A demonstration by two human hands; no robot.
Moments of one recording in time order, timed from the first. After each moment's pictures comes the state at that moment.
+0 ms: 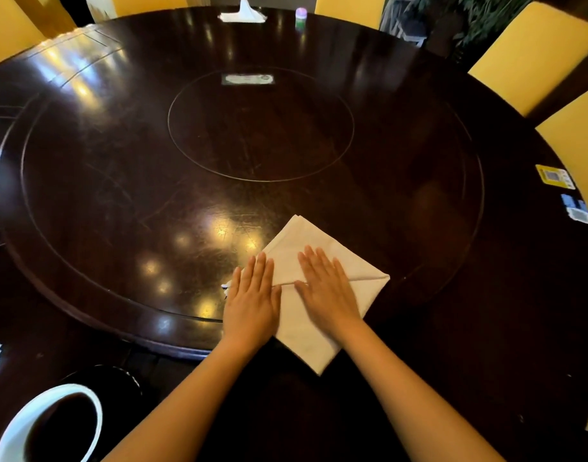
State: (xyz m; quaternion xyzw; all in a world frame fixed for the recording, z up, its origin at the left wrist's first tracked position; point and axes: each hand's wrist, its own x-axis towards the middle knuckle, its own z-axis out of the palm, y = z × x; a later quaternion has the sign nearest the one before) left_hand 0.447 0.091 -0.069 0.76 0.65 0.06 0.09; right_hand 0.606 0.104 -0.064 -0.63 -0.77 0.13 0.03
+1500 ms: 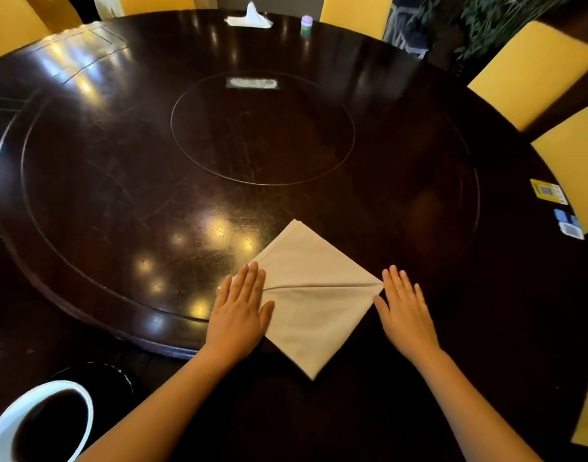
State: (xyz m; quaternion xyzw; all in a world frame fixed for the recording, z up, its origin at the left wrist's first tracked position) left_hand 0.428 0.082 -0.073 0.78 0.63 0.03 0.07; right_hand 0.722 0.070 -0.052 -0.74 -0.66 0.10 -0.04
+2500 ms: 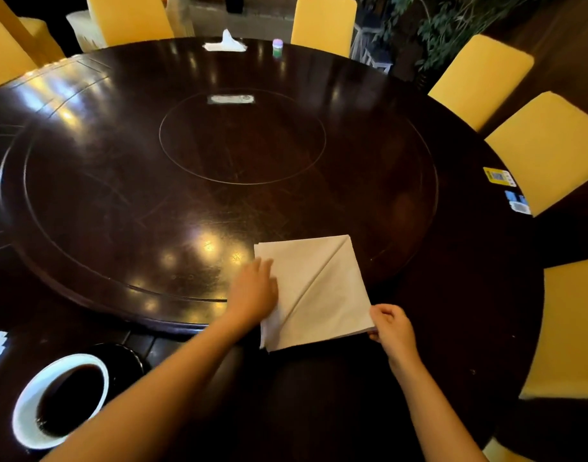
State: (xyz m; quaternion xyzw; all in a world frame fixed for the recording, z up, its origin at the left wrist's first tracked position) left_hand 0.467 0.067 -0.011 0.75 0.63 0.08 0.20; right_hand 0.697 -0.020 -0.037 -0.78 -0.25 0.41 0.40
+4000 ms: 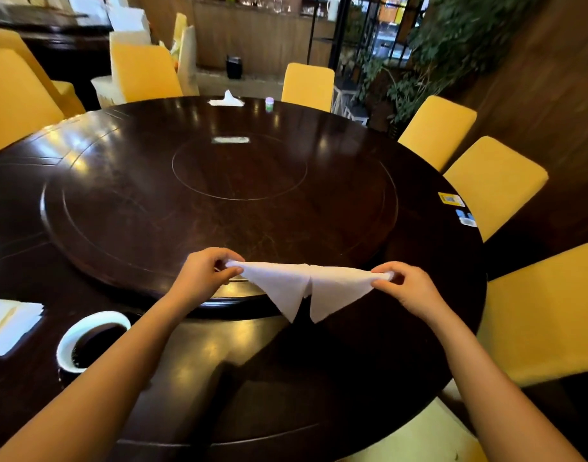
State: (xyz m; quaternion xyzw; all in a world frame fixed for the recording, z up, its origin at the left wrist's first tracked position) left_hand 0.396 -0.022 0.074 0.75 0.52 0.31 0.26; right_hand 0.751 -0.088 0.093 -0.70 -0.60 0.26 0.29
